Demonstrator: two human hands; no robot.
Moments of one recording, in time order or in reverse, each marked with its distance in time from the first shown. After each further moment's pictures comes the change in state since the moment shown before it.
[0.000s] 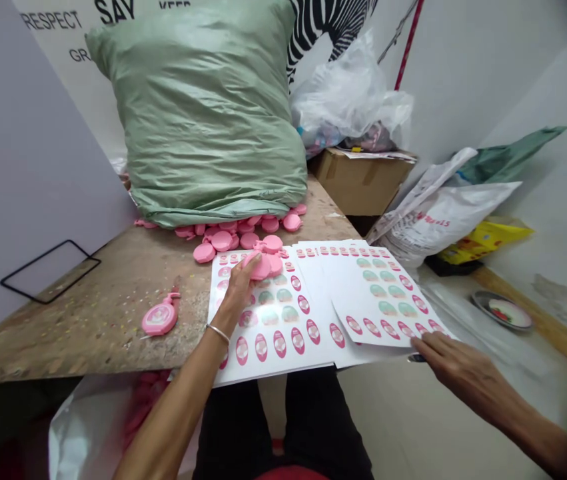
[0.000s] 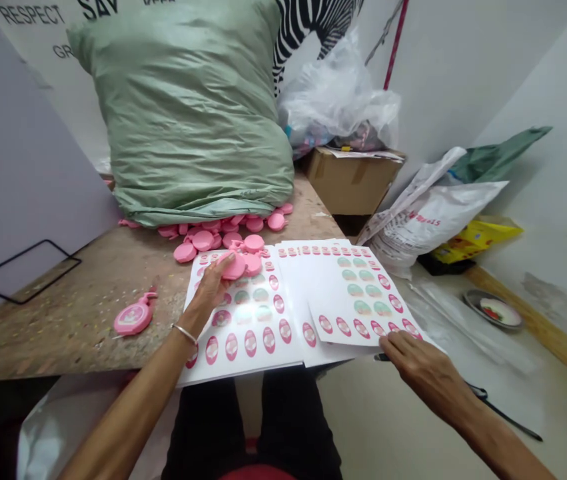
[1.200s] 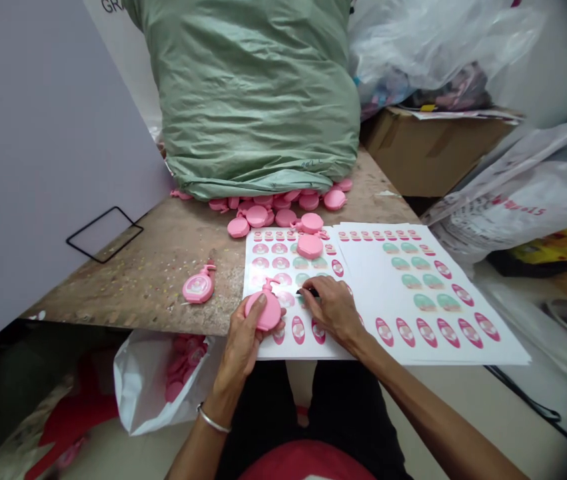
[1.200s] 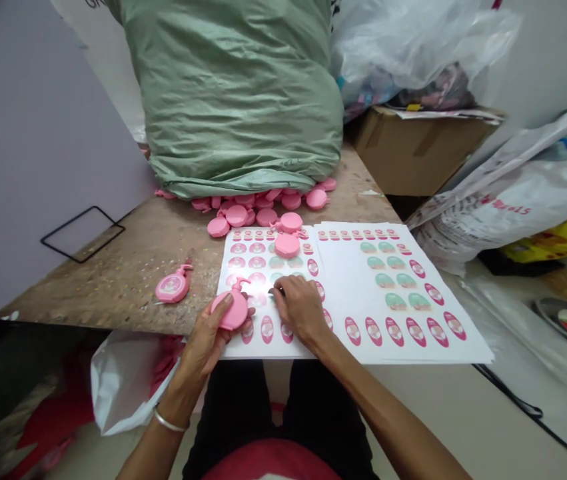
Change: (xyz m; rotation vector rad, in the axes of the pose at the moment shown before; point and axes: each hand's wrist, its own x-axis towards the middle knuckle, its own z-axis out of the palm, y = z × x) left_hand -0.124 -0.002 -0.062 -0.029 0.260 -0.197; right_hand 0.209 -0.176 0.050 0.663 -0.029 0.247
